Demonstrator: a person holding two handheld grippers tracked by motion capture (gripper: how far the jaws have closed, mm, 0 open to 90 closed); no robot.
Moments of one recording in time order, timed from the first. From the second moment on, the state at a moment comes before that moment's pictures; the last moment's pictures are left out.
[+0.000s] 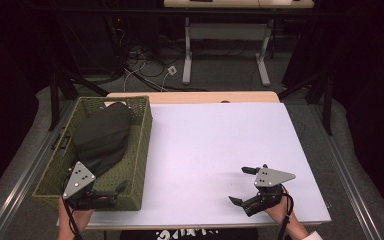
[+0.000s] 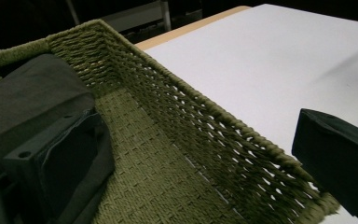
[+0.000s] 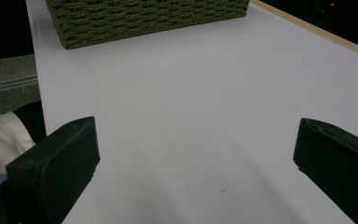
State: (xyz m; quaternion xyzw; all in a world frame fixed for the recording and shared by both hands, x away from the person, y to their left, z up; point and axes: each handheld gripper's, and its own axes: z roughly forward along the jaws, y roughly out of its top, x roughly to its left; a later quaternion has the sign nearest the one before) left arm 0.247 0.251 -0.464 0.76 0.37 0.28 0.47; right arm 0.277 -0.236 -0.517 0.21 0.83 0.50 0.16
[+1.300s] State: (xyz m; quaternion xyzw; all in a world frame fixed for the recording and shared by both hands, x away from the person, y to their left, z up) left arm 0.314 0.268 -0.436 0.82 0.35 0.27 0.37; right arm 0.278 -0.233 -0.522 0.21 0.83 0.49 0.15
